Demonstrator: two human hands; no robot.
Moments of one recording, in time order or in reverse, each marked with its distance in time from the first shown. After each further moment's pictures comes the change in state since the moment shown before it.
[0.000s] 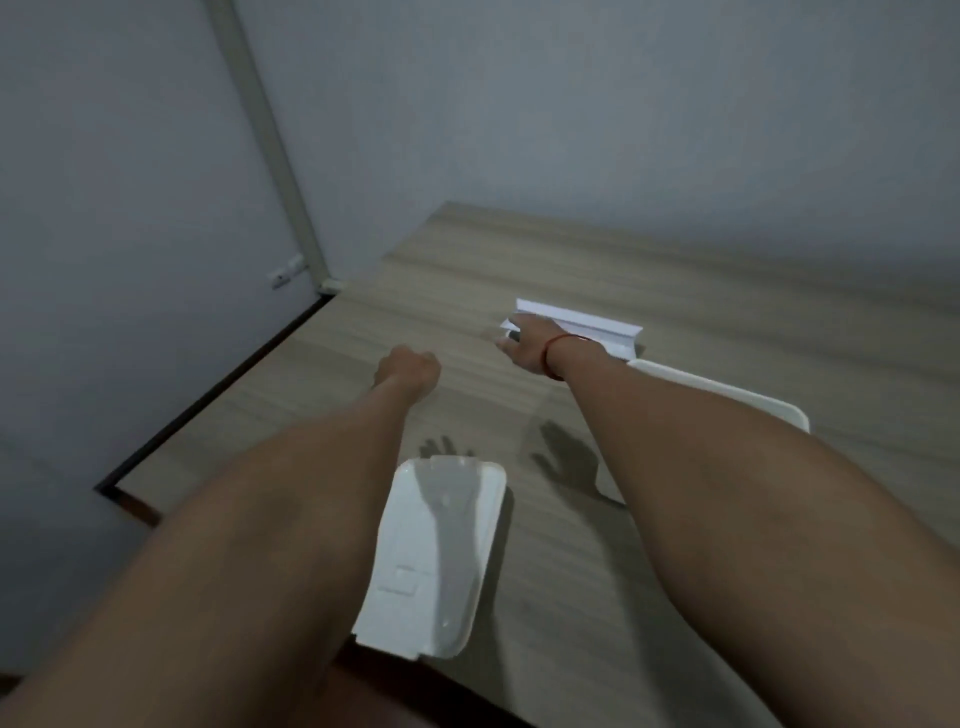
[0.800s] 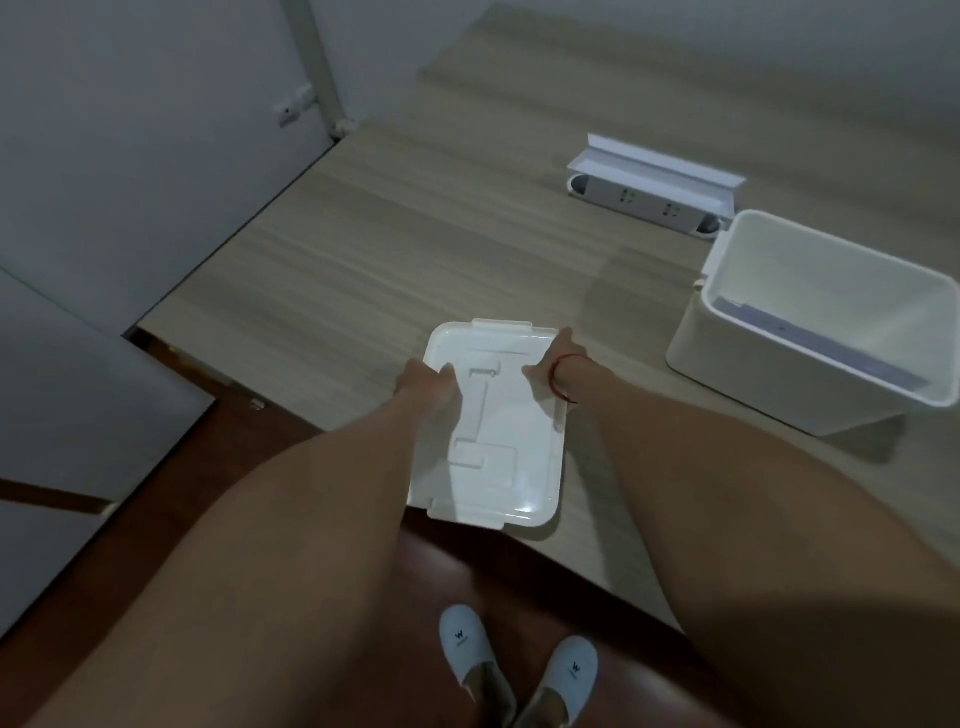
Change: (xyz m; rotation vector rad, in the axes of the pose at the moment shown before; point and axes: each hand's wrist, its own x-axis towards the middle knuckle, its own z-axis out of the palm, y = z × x) left_hand -0.034 -0.176 0.088 -0.098 -0.206 -0.378; right_hand -0.018 0.014 0.214 0.410 -0.155 0.541
